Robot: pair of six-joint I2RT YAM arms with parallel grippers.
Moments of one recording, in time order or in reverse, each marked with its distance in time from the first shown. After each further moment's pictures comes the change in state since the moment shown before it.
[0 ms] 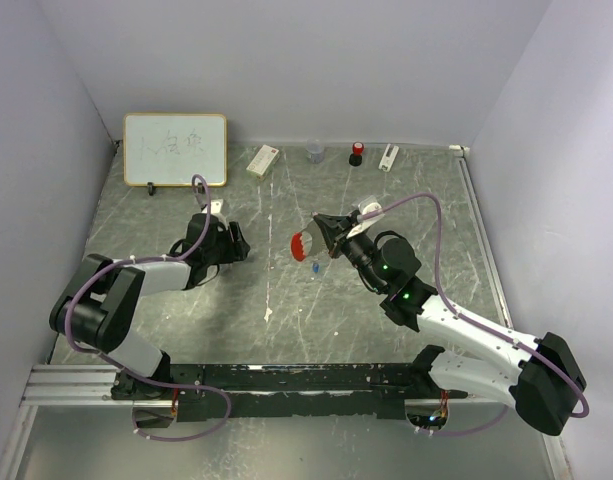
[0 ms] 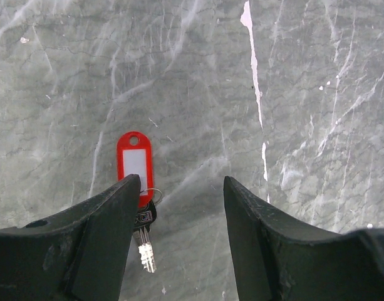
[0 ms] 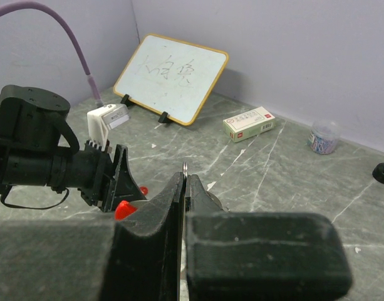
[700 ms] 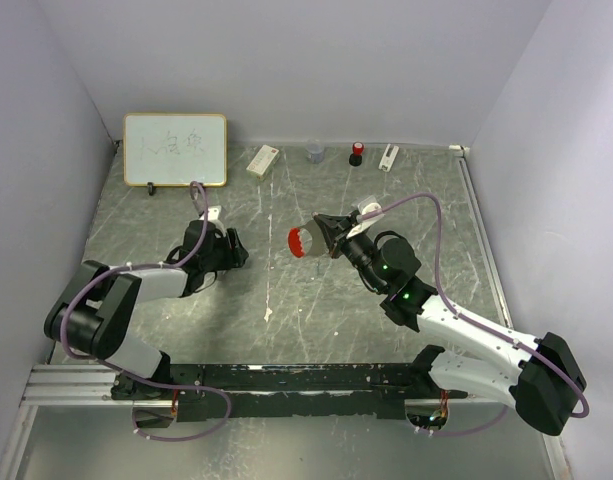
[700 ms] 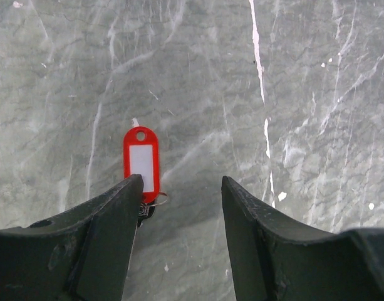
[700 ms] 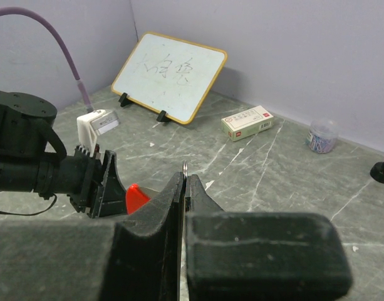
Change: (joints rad) left arm 0.001 -0.036 -0.061 0.018 0.026 -0.006; right arm 0.000 -0.001 0.000 -0.005 0.003 -0.005
